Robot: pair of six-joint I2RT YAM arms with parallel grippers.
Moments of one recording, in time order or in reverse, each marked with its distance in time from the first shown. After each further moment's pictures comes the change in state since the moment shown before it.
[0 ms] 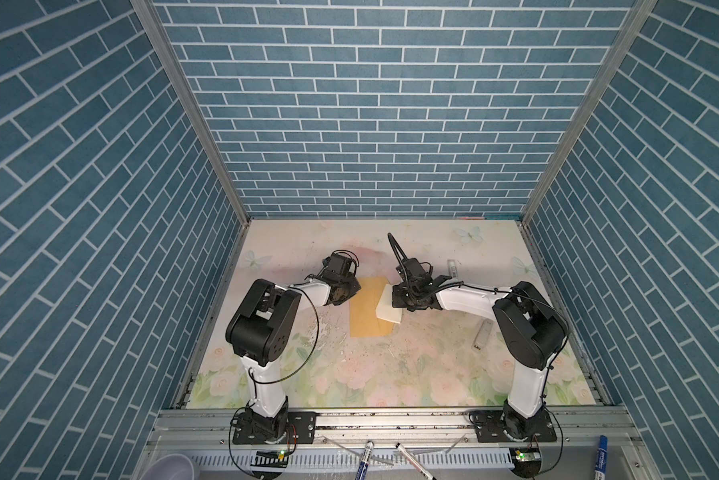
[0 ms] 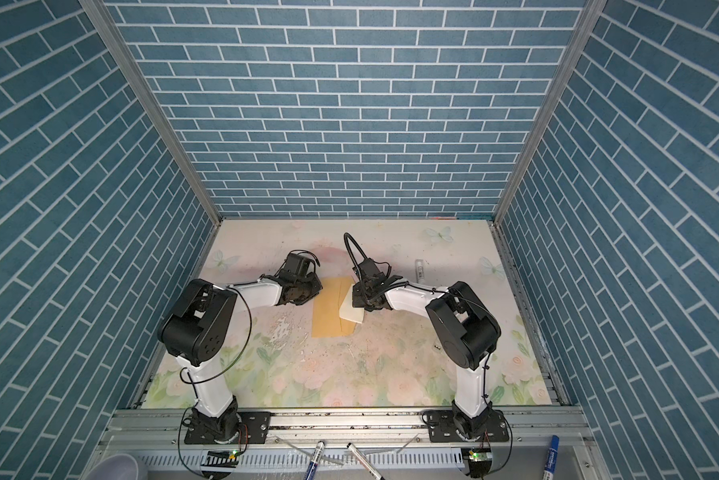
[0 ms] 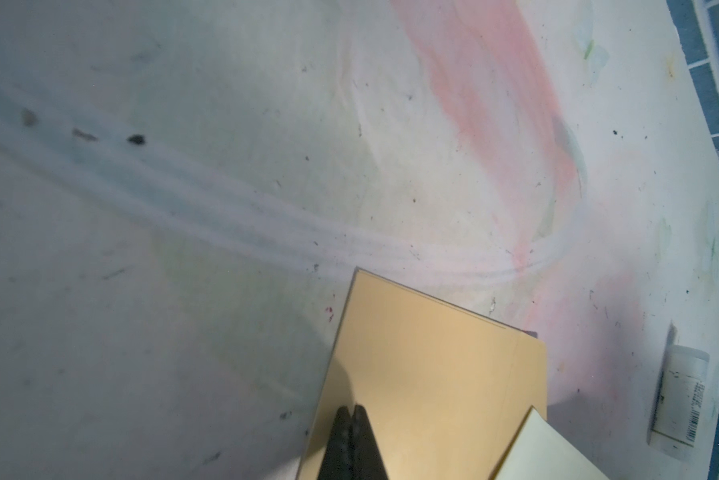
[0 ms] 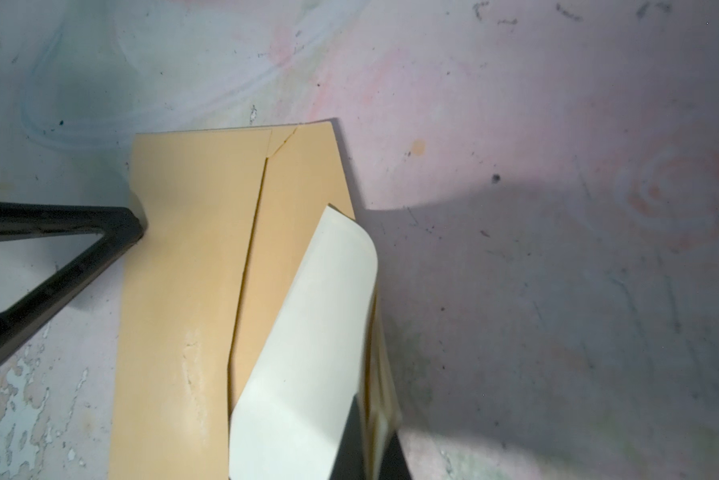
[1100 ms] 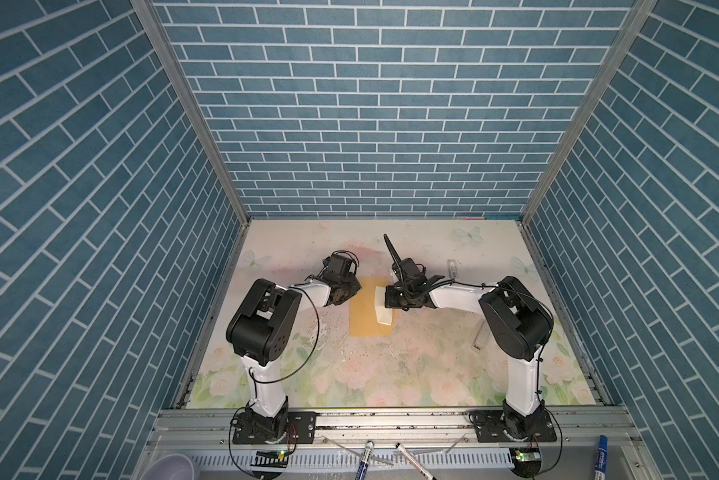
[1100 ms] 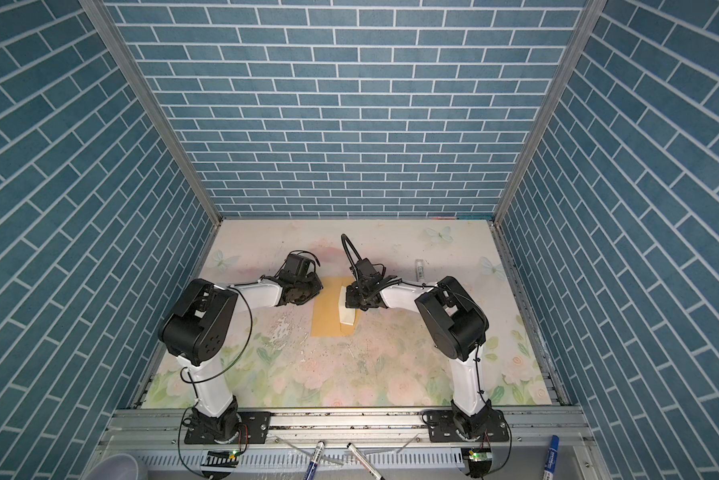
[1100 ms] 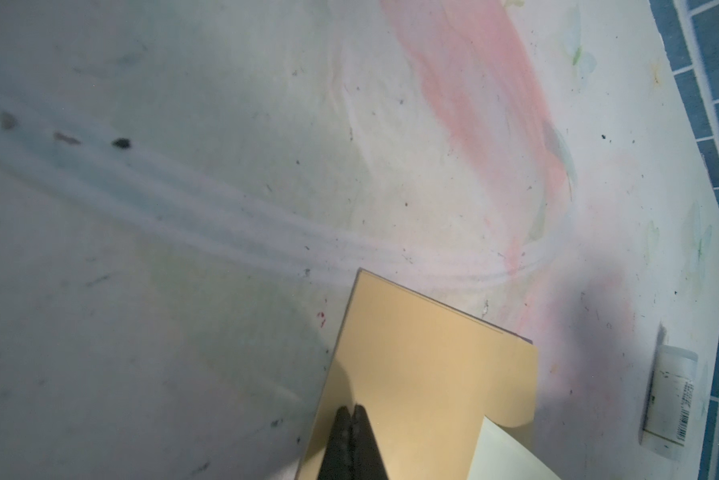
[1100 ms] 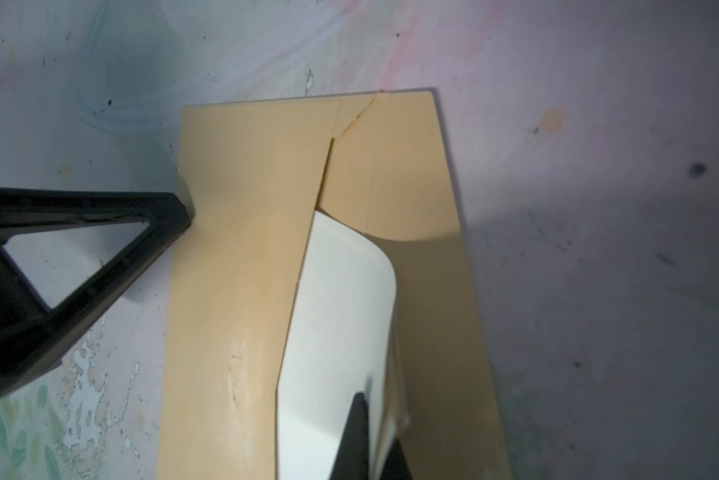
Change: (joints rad) left arm -0.002 0.003 -0.010 0.029 0.006 -0.004; right arm -0.001 0.102 0.051 0.076 -0.163 0.026
